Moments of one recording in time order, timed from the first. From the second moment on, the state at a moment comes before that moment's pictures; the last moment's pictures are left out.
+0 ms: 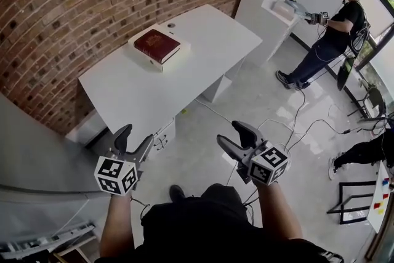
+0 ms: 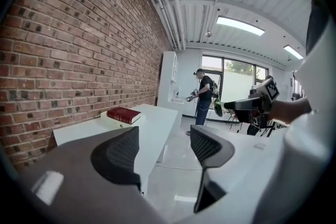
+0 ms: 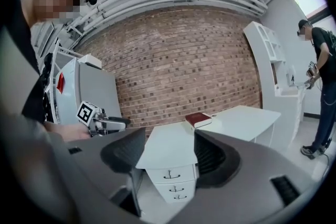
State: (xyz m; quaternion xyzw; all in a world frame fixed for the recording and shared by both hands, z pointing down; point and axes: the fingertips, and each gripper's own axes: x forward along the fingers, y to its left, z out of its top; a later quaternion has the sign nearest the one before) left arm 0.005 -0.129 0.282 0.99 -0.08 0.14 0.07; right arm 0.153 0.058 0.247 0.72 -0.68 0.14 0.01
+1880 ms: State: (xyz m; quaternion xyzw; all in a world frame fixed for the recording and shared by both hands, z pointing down) left arm 0.052 -0.064 0.451 0.90 -0.28 0.22 0.25; right arm 0.178 -0.033 0.414 0.39 -0.87 0.24 0.15
